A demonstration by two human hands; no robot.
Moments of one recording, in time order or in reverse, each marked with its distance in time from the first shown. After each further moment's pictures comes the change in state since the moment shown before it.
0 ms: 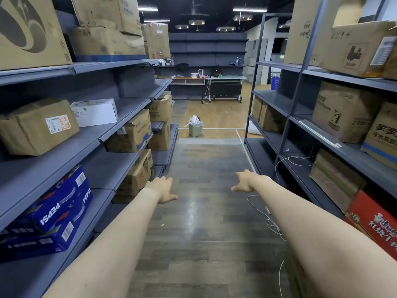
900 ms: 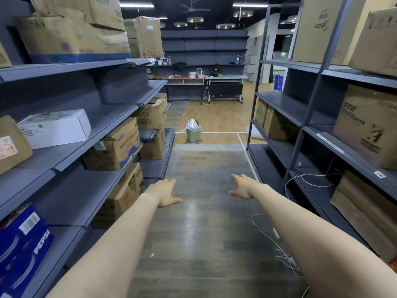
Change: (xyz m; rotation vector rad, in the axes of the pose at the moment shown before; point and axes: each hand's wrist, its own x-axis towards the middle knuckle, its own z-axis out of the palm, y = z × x) left_hand 0.261 0.009 -0.049 -0.071 0.011 0.056; right_hand 0.250 0.039 -0.073 0.076 0.014 -0.068
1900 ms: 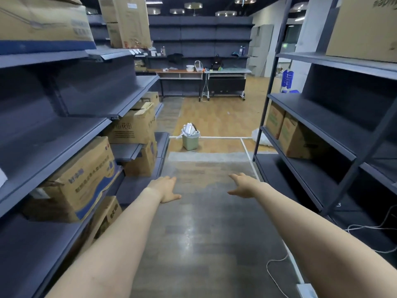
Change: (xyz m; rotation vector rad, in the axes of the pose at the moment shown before) left_hand 0.458 -0.076 -0.095 0.097 -0.064 0.001; right_hand 0.441 0.014 -0.151 -0.024 -0.025 -0.043
